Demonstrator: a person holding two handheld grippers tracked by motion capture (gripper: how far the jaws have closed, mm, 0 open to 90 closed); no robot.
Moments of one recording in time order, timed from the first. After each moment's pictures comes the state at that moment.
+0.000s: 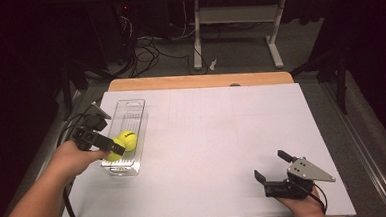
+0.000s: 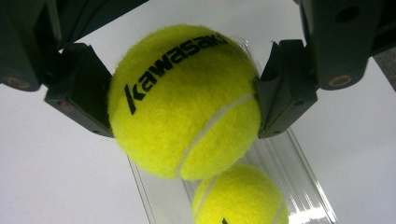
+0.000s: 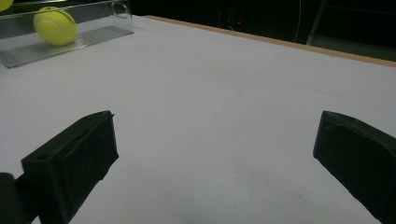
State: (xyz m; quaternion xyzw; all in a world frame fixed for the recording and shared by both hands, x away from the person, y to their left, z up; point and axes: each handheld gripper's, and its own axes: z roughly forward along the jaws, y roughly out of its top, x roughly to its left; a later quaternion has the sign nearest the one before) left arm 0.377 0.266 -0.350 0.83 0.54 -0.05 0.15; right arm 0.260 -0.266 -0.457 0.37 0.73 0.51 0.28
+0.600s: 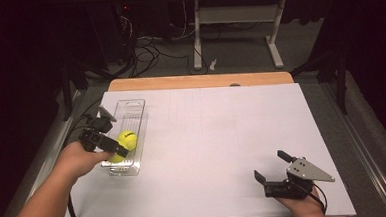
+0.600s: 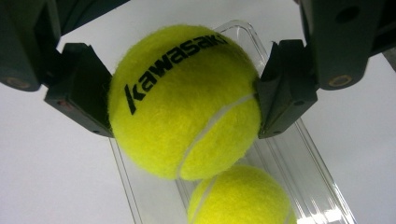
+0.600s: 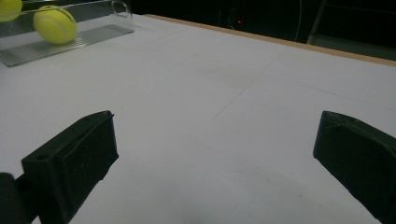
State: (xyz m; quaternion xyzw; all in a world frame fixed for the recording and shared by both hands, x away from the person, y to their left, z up) left arm 0.382 0.256 -0.364 0.83 0.54 -0.04 0.12; right arm 0.260 -0.265 -0.458 0.37 0.73 0.51 0.28
